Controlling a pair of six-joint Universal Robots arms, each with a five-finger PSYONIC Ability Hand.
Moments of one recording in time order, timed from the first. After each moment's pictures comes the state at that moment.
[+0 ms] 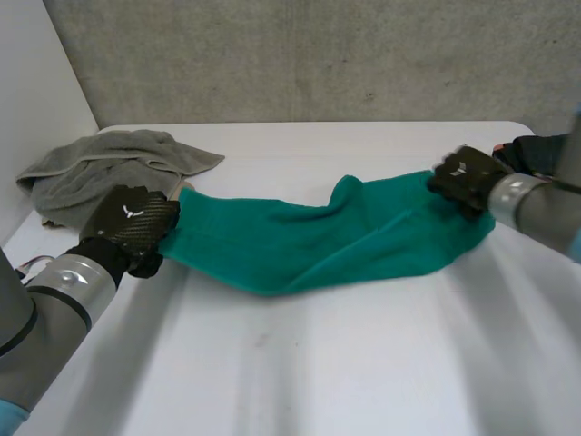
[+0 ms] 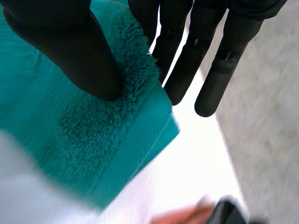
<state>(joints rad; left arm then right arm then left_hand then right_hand) 4.41 -1.65 -1.88 3.33 -1.42 3.62 1.72 -0.89 1.04 0.29 1.20 2.12 1.18 1.20 1.19 1.20 0.98 1.14 1.18 1.19 1.20 0.99</state>
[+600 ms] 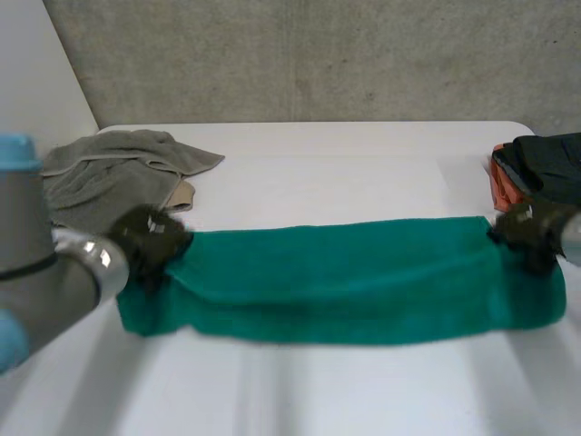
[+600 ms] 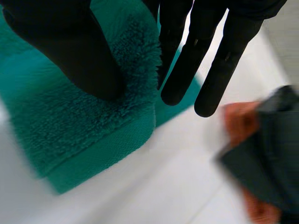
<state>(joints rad) 4.39 -1.89 -1.52 2.92 -1.43 3.85 1.57 -1.12 1.34 0.42 1.30 2.15 1.18 1.20 1.19 1.20 0.98 1.14 1.18 1.19 1.20 0.99</state>
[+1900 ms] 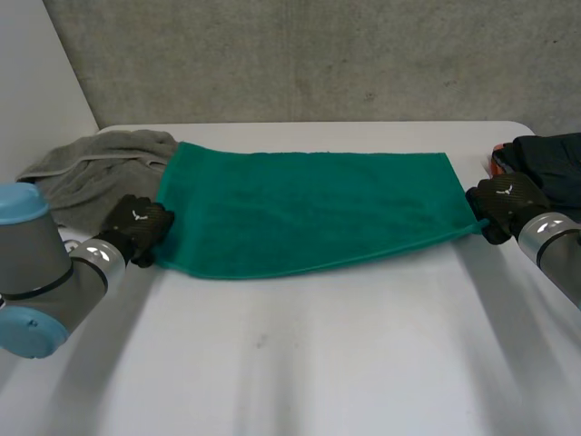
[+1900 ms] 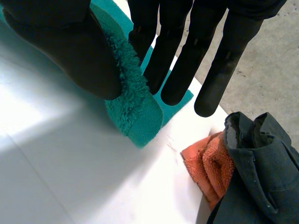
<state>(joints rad) 4.56 -2.12 -1.61 3.41 -1.31 3.79 1.62 -1.02 1.48 -0.15 1.28 2.51 1.03 1.03 1.02 1.03 0.86 1.14 1.18 1.19 1.20 1.00</state>
